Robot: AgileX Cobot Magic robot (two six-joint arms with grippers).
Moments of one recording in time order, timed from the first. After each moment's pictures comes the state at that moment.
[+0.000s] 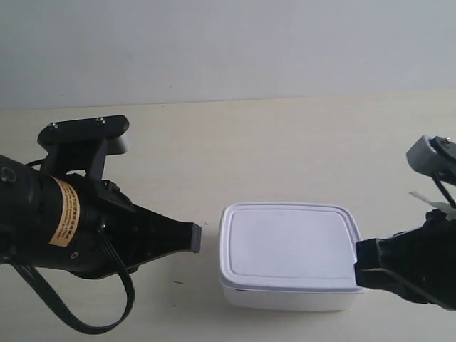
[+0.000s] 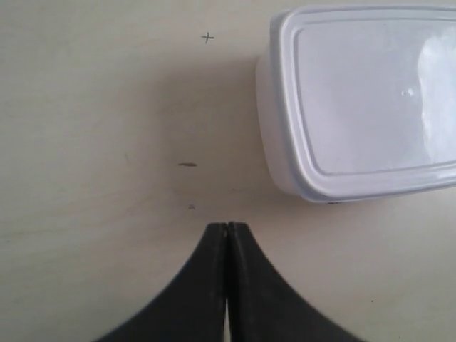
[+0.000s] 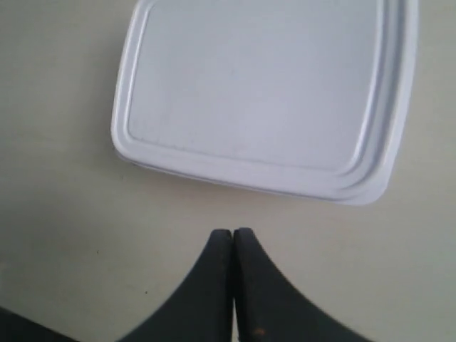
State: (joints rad) left arm -0.83 1.35 -0.81 0.32 0.61 -1.02; right arm 0.39 1.02 -0.44 0.63 0.57 -0.13
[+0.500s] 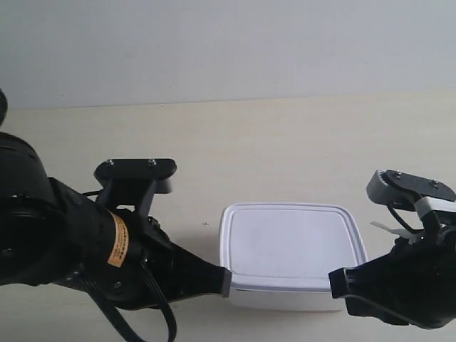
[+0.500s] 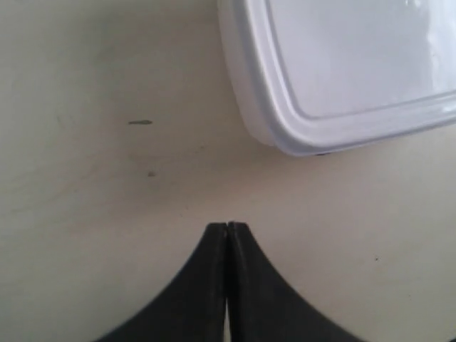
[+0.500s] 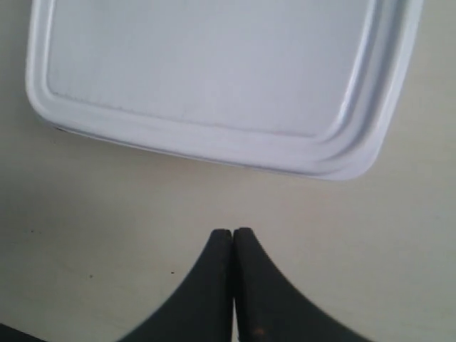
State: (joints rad) left arm -0.83 1.51 -0.81 0.11 0.52 -0.77; right arm 0.47 1.20 -0.44 0.53 0.52 -0.03
